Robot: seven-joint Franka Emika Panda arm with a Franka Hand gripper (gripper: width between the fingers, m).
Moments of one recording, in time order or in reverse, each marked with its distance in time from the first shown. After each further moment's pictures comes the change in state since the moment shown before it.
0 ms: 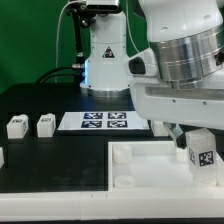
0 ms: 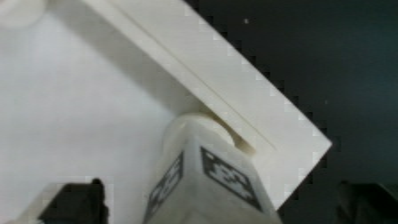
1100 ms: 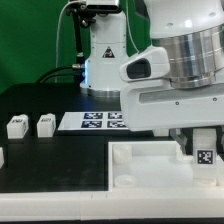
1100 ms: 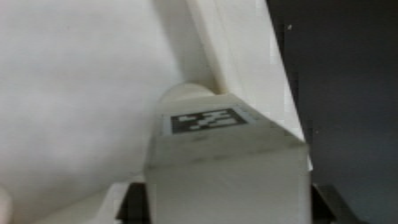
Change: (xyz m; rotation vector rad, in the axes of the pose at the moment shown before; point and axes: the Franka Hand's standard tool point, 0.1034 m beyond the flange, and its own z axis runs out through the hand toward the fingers) arm 0.006 -0.002 -0.001 -0.016 0.048 -0.223
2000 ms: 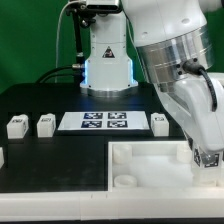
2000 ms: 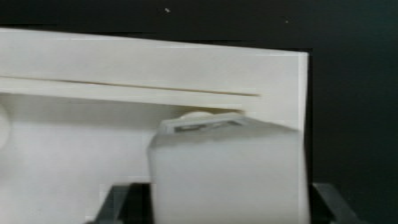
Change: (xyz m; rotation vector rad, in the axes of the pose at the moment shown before) arm 0.000 0.006 0.002 0.079 -0.056 0.979
